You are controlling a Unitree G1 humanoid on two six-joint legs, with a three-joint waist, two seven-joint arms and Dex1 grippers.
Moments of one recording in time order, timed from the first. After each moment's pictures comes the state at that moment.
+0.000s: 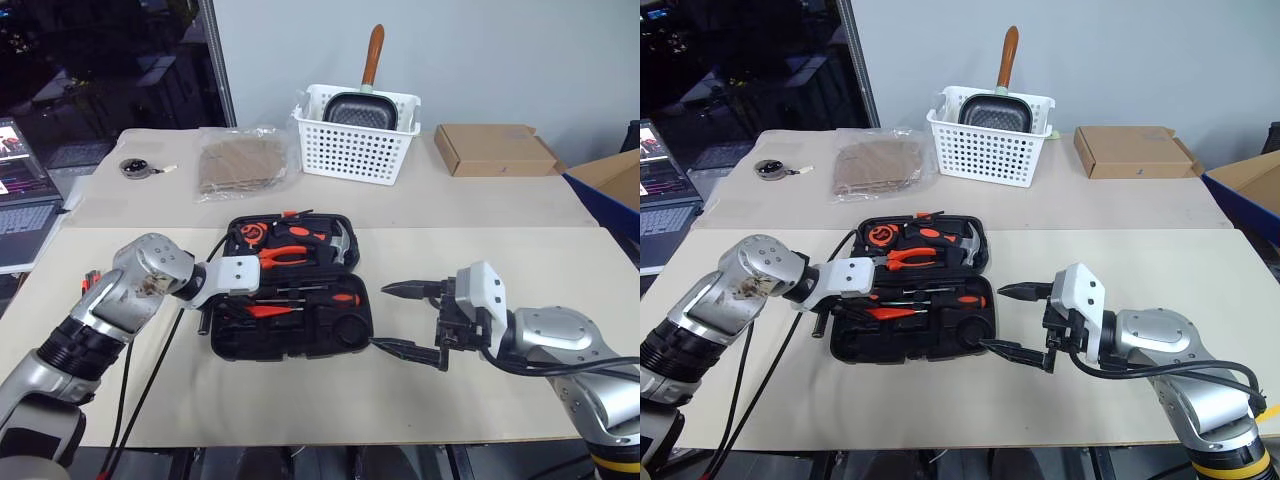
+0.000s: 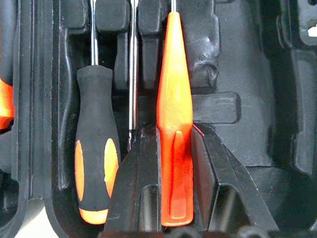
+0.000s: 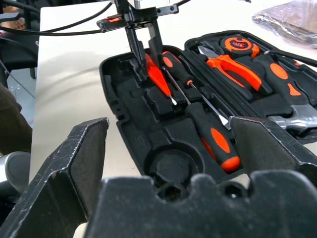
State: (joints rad) left arm -0.62 0.92 -0.41 -0.08 0.00 0.48 -1.35; right arm -0.10 -0.75 -0.05 -0.58 0.57 0.50 0.95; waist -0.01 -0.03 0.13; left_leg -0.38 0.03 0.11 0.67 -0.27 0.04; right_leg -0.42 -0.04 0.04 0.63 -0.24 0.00
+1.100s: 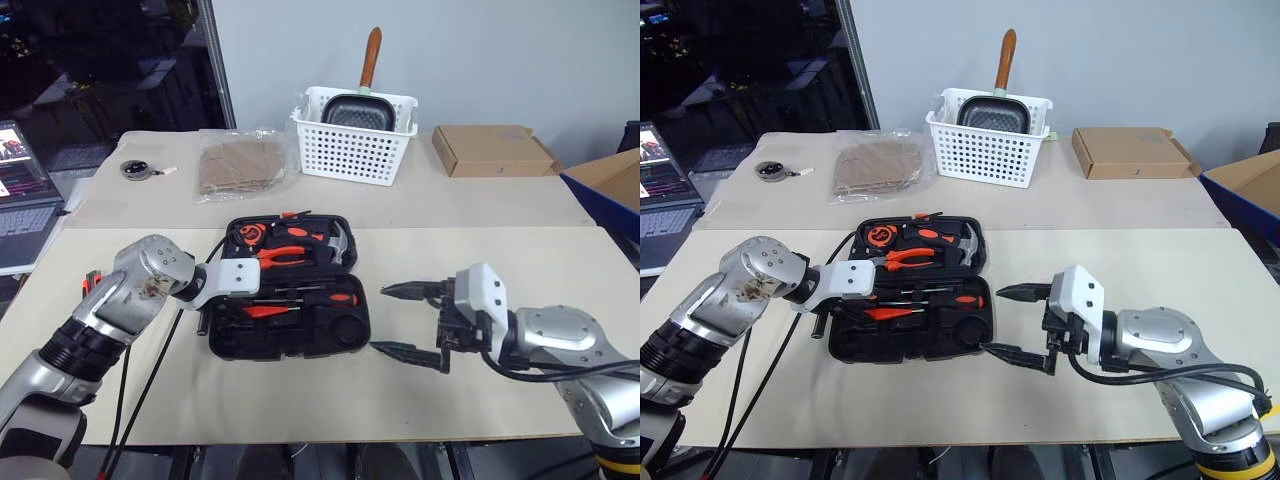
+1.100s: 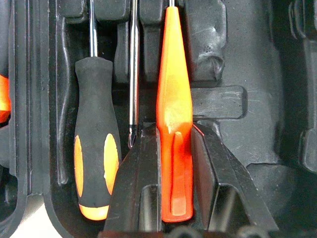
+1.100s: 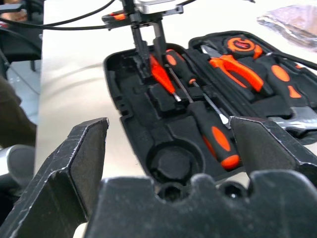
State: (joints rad) left arm -0.63 0.91 -0.41 -0.07 0.05 0.48 -1.36; right arm -0.10 -0.79 -0.05 -0.61 0.56 0.48 0.98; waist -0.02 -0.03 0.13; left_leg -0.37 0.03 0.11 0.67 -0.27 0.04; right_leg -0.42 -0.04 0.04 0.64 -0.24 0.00
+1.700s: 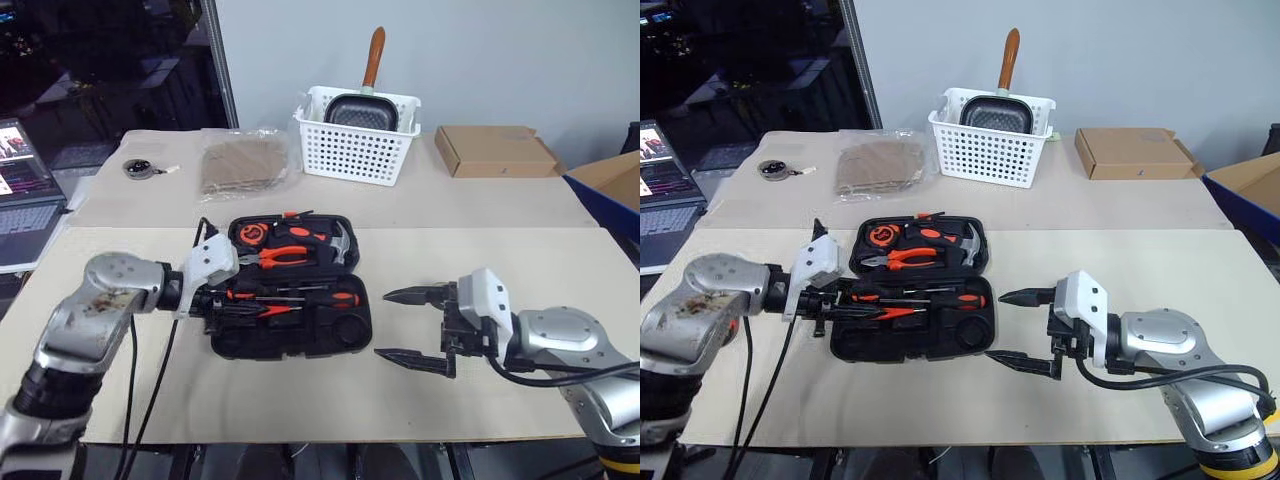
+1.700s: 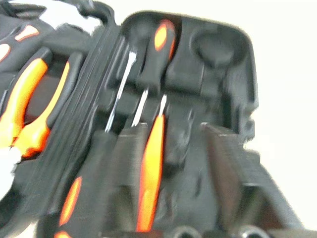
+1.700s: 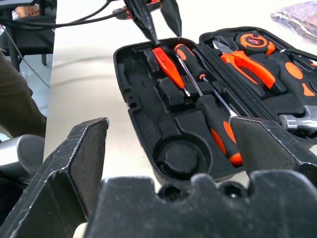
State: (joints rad) left arm -0.33 0.77 0.02 -0.31 -0.34 0.70 -1.17; right arm -0.10 -0.79 -0.04 -0.56 0.55 0.44 1.02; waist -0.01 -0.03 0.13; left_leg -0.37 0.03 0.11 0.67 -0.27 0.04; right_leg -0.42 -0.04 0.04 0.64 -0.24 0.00
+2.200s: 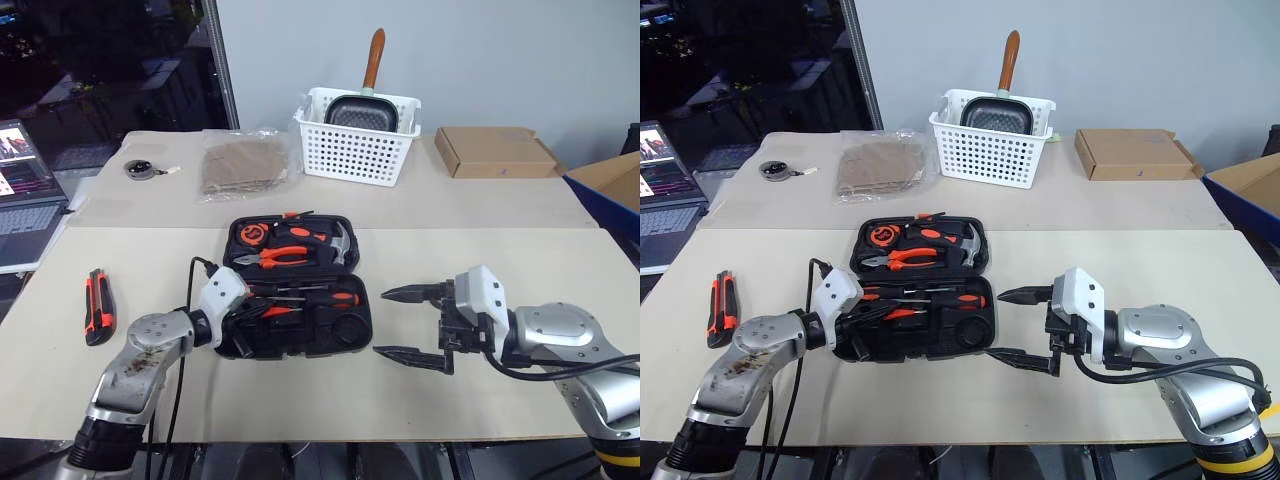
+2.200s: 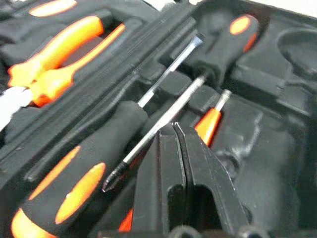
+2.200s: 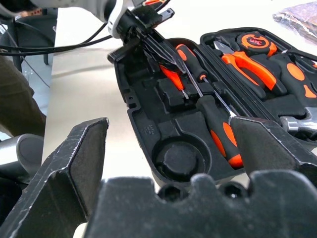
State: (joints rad) left arm -0.11 0.55 -0.02 -0.25 -0.19 0.42 -0.79; right arm -0.11 -0.79 -0.02 -0.54 0.55 0.43 1.02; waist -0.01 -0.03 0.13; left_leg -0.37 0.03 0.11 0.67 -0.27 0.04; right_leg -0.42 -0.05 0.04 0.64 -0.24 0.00
